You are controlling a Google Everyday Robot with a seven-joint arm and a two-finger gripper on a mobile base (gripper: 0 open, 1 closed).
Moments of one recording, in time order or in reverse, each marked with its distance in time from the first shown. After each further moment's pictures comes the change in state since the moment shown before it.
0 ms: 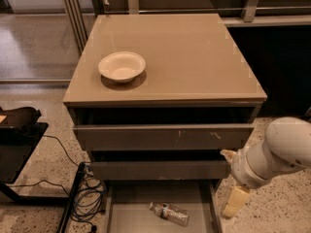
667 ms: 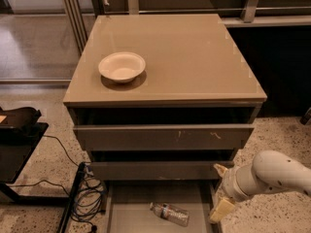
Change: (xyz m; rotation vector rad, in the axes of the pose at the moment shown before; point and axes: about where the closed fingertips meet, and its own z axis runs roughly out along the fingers) arm 0.044 -0.019 0.118 0.035 -0.118 0.073
